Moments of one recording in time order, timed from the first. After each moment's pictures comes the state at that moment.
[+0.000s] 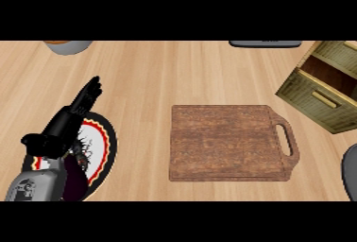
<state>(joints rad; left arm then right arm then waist) -0.17 0.16 0.07 -1.55 -0.10 -0.25 -0.02 -0.98 -0.59 -0.45 -0.86 0.92 -0.43 0.52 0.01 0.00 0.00</state>
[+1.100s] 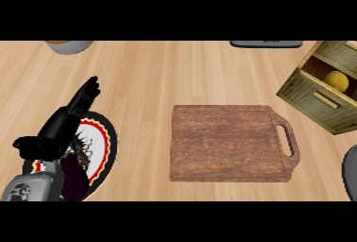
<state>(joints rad) -0.16 0.16 0.08 -1.61 -0.09 -0.26 0.01 -1.06 -0.70 -0.57 -0.67 0.67 -0.62 0.21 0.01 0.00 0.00</state>
